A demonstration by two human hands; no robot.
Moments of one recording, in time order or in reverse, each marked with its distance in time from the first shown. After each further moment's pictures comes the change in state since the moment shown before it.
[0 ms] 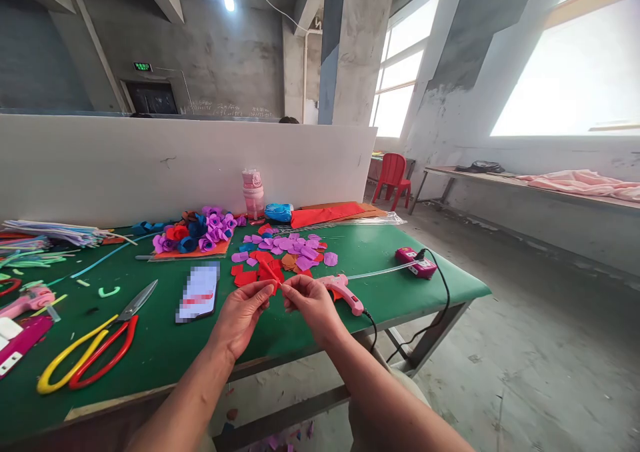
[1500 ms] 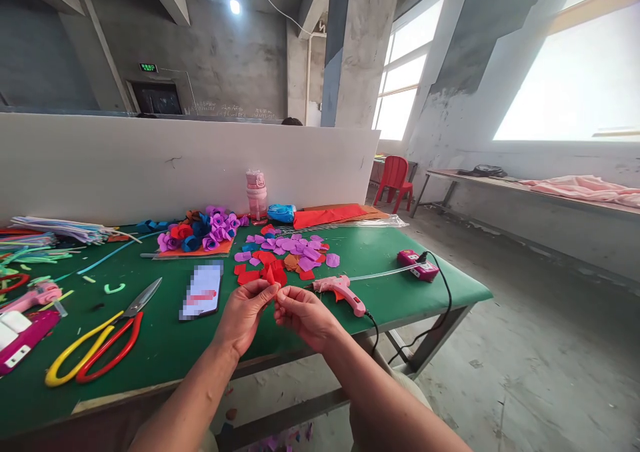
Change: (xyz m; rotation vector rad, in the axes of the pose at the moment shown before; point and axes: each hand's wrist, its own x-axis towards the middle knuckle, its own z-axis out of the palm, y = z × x) left_hand -0.010 0.009 0.011 0.034 -0.065 0.093; right_hand -0.004 0.011 0.004 0.353 -0.250 0.269
